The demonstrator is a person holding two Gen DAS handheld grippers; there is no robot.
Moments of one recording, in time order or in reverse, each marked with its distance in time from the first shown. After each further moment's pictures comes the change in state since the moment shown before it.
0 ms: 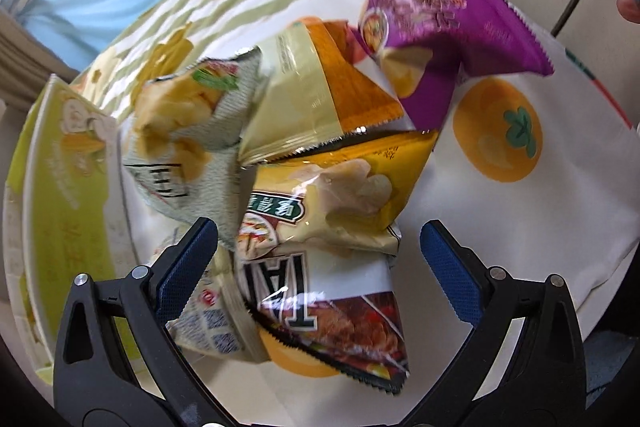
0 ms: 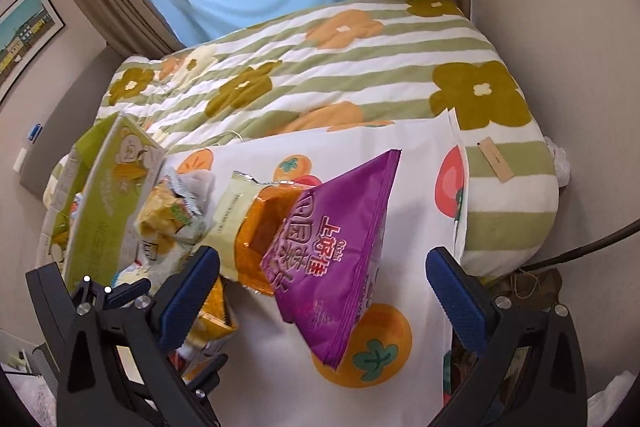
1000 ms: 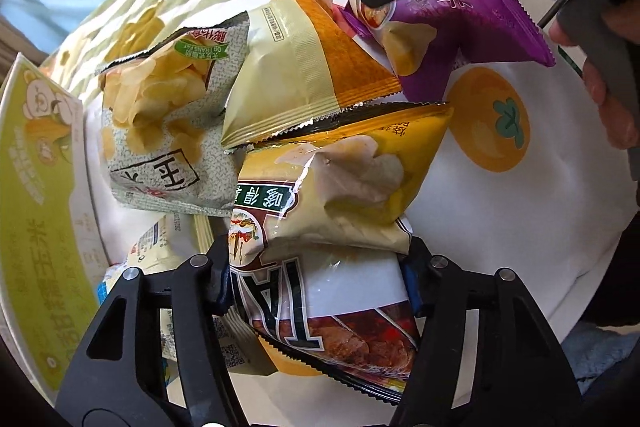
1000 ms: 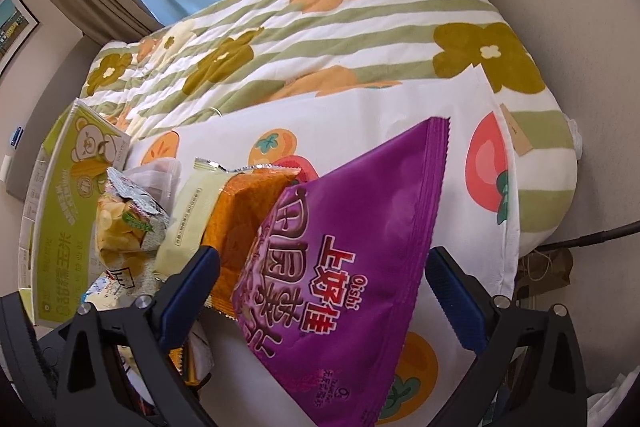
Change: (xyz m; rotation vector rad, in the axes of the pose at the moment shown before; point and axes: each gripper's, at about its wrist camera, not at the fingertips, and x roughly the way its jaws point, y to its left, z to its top) left arm 0.017 0.018 0.002 -0.023 0.058 -0.140; right arm 0.067 0.000 0.007 0.056 0.119 -0.026
